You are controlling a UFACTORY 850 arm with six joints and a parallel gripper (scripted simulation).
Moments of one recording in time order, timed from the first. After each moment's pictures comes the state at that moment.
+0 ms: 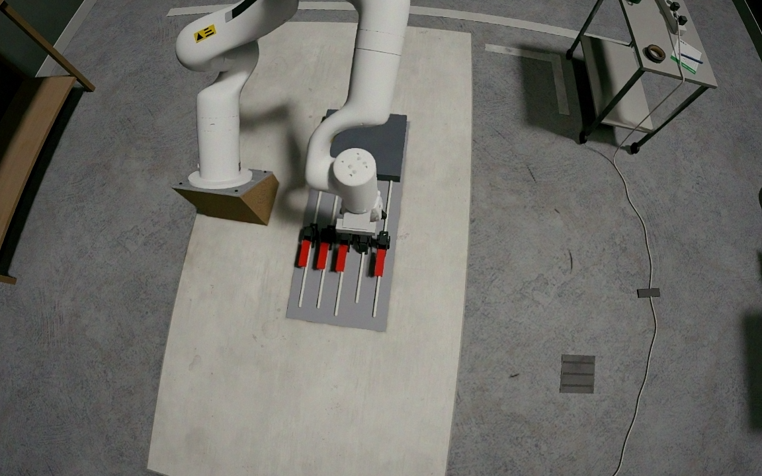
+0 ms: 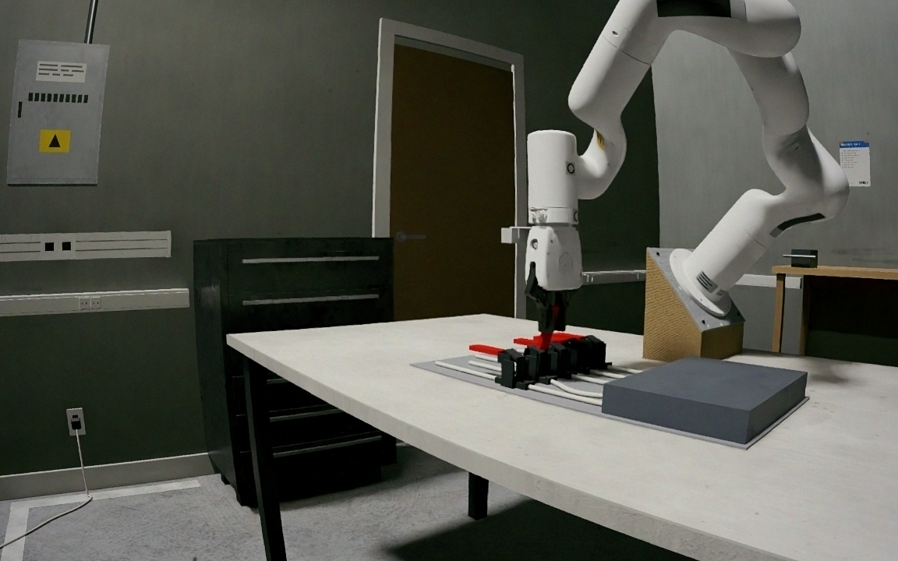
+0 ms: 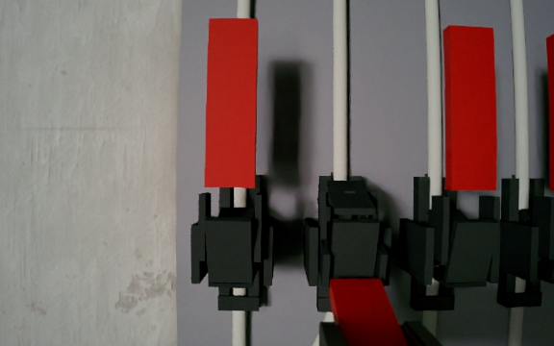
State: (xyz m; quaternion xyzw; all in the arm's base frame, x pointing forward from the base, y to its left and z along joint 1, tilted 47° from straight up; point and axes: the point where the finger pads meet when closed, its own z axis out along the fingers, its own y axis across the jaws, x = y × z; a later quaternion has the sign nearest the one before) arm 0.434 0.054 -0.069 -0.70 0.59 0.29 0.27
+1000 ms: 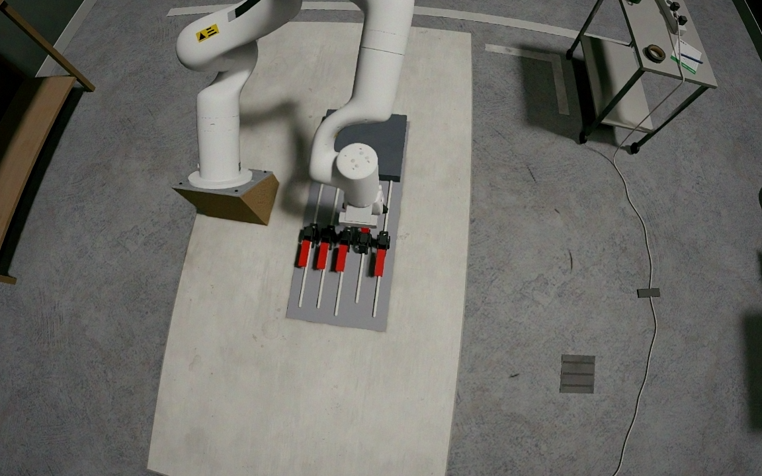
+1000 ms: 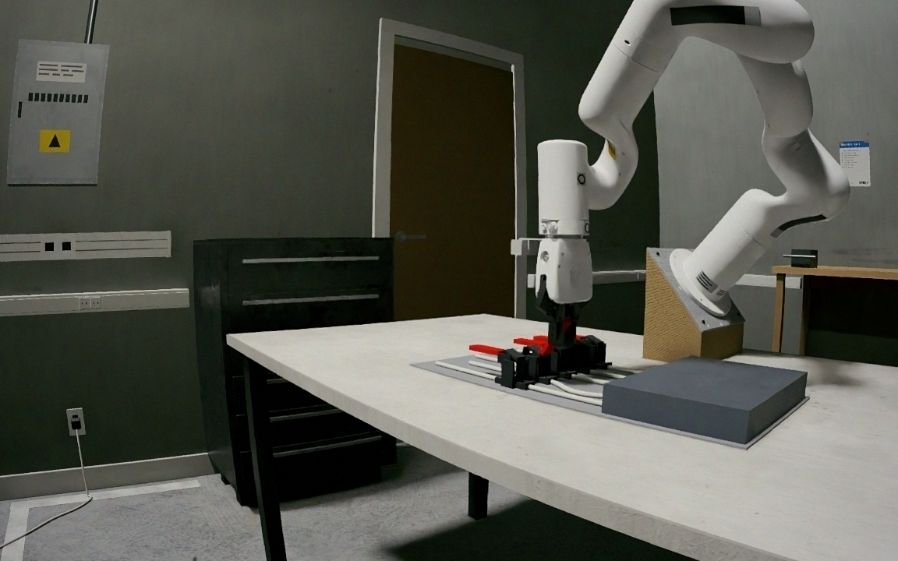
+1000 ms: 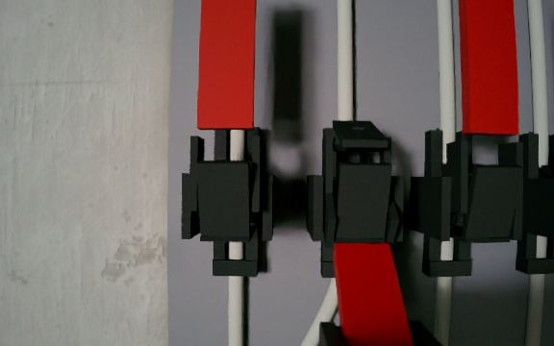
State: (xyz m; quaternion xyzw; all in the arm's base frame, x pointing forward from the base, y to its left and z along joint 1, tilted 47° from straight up) arm 0.429 0.084 -0.064 -0.70 0.59 0.29 0.27
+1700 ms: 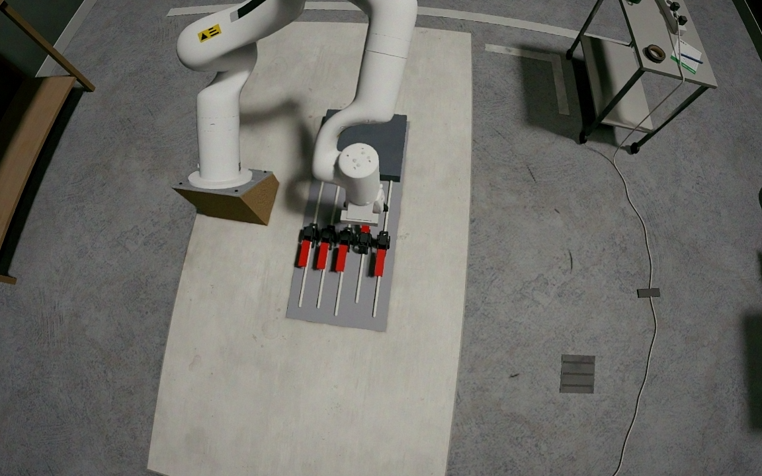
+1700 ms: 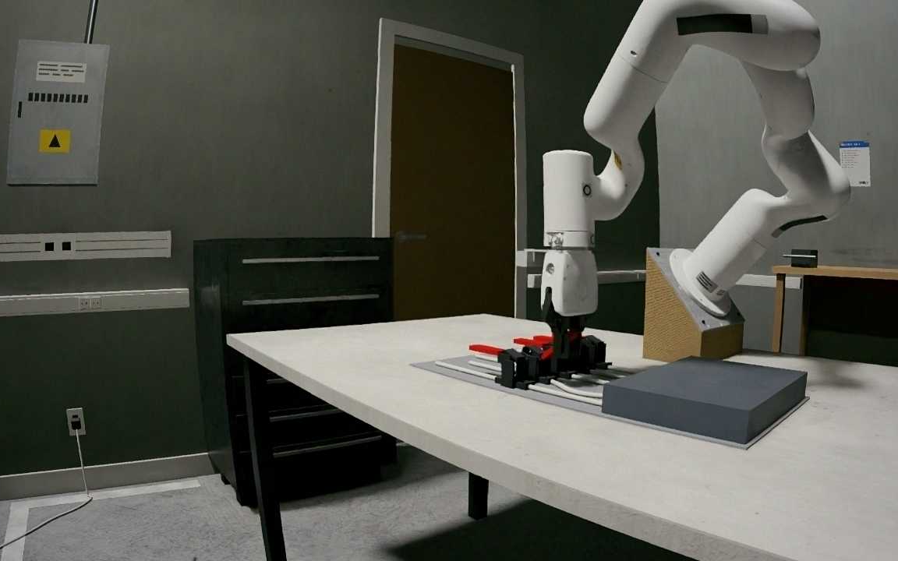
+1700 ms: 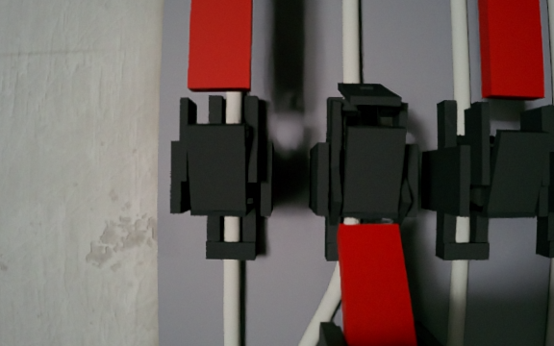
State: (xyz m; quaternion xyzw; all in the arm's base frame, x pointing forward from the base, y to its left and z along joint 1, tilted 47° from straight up) arm 0.426 0.106 -0.068 -0.70 0.59 0.29 0.27
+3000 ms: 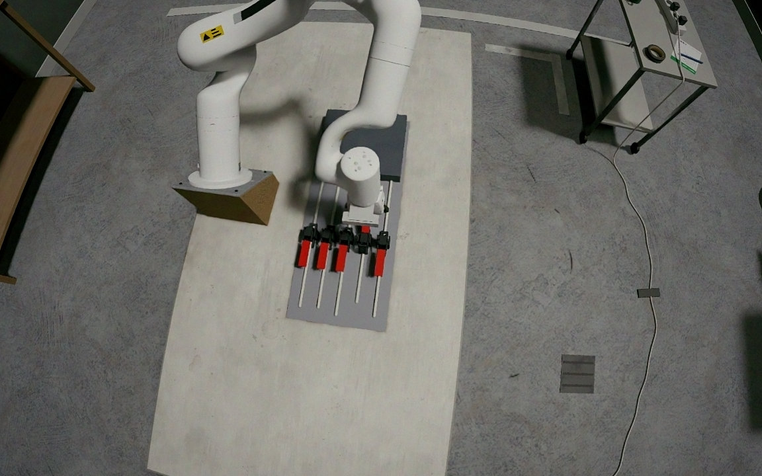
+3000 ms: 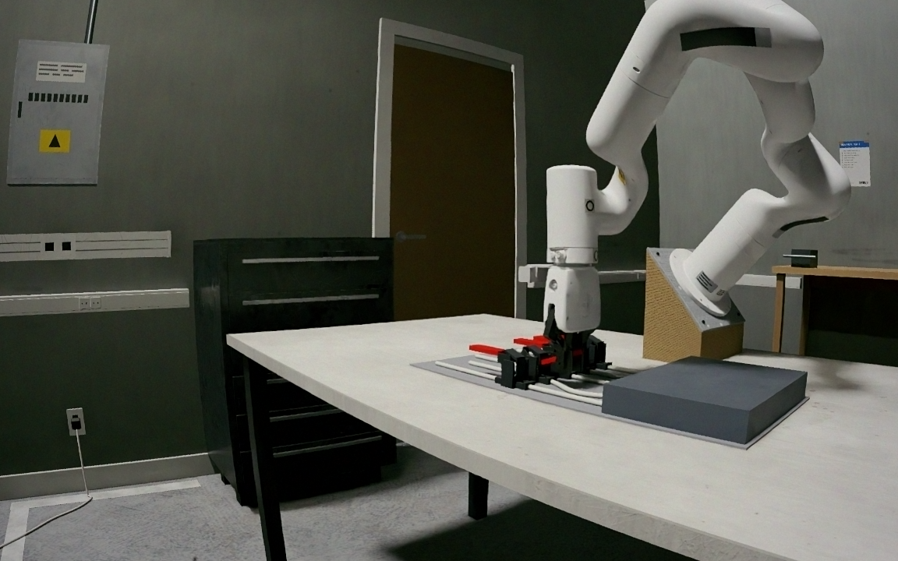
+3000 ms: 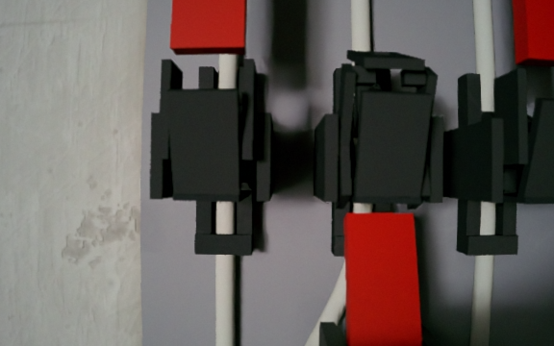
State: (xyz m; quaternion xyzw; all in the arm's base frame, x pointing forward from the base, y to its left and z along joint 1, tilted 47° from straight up) arm 0.423 0.129 -0.081 -0.70 0.59 0.29 0.27
